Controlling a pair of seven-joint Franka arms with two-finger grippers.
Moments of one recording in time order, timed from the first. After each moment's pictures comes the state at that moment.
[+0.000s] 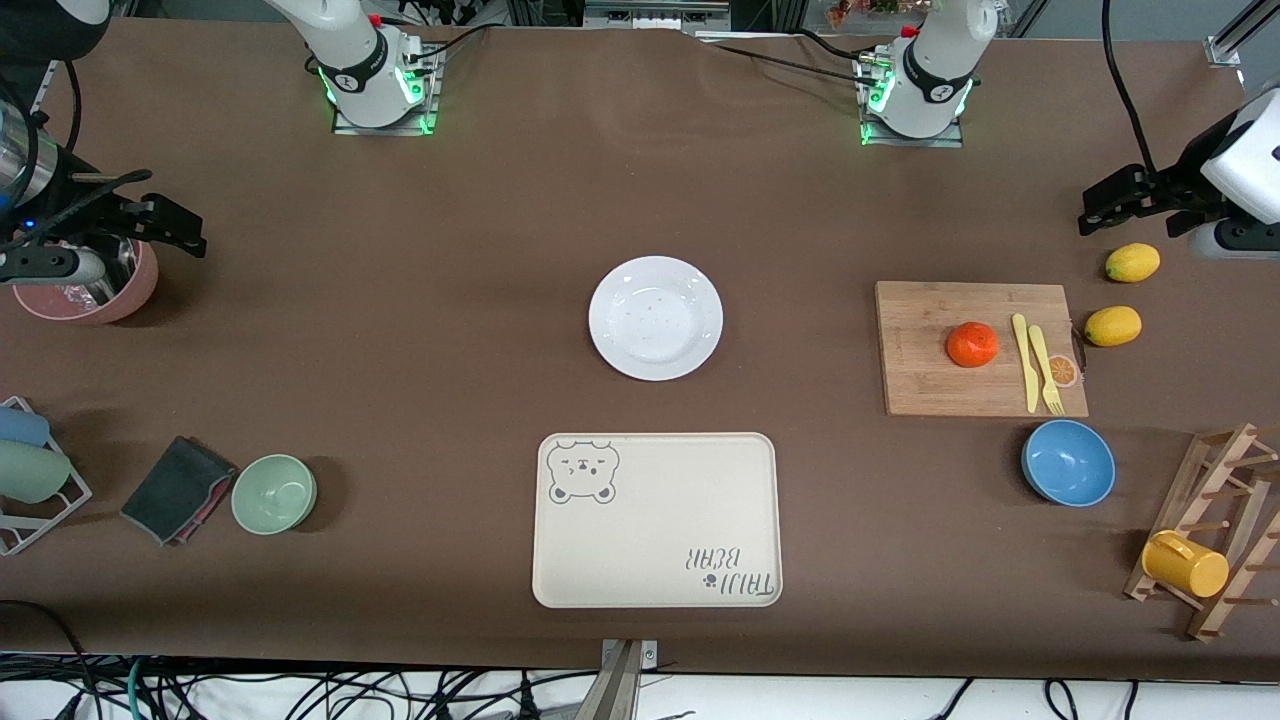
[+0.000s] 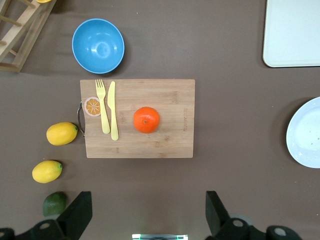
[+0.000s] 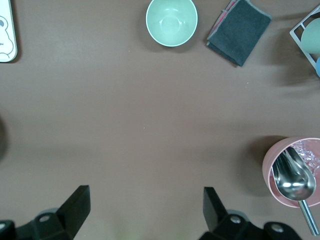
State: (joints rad) left arm 0.13 -0.01 -0.13 -1.60 -0.01 1.47 -0.01; right arm 0.14 0.02 -0.11 -1.65 -0.03 1.59 0.00
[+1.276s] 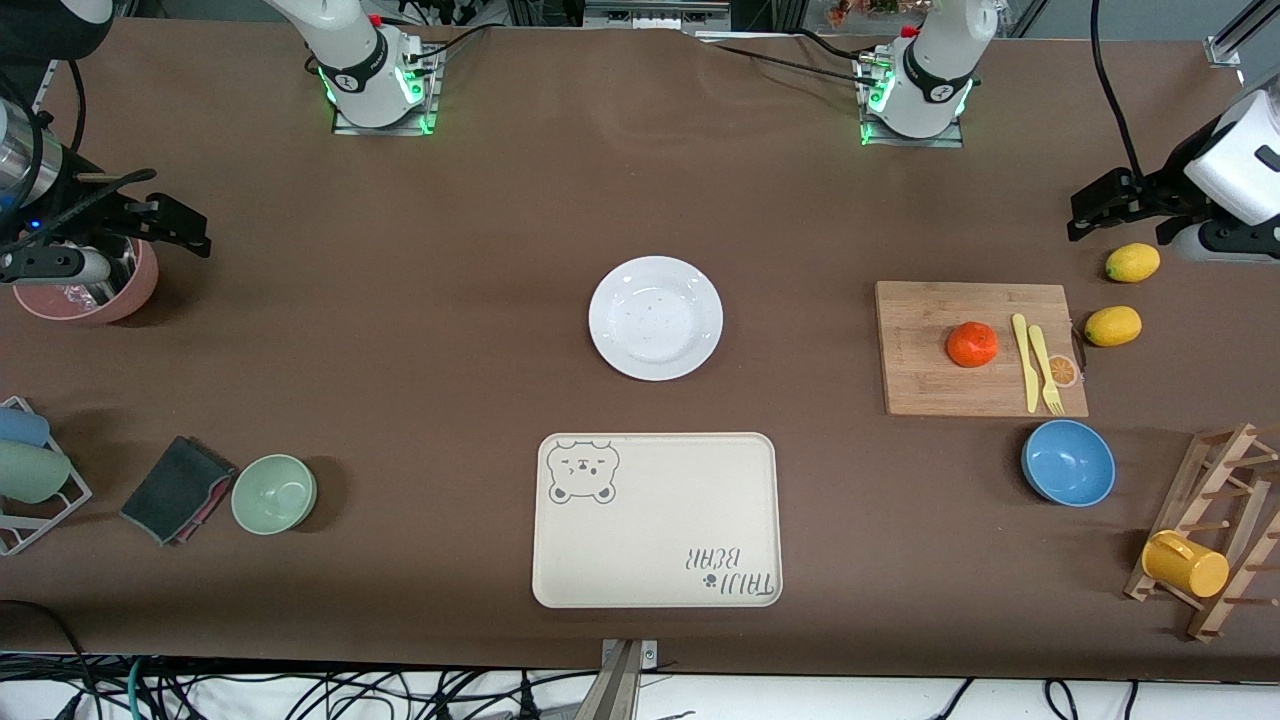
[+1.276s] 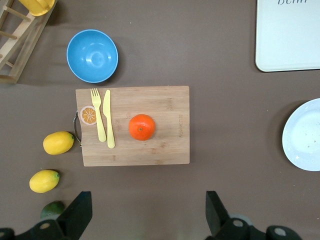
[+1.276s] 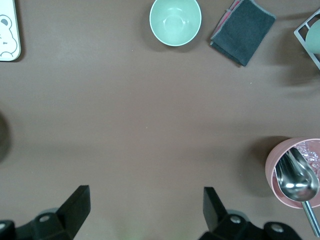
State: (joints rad) left arm 0.11 -0.01 -0.14 -1.60 -0.01 1.50 -0.01; right arm 0.14 0.02 -0.11 -1.65 -0.02 1.59 0.00
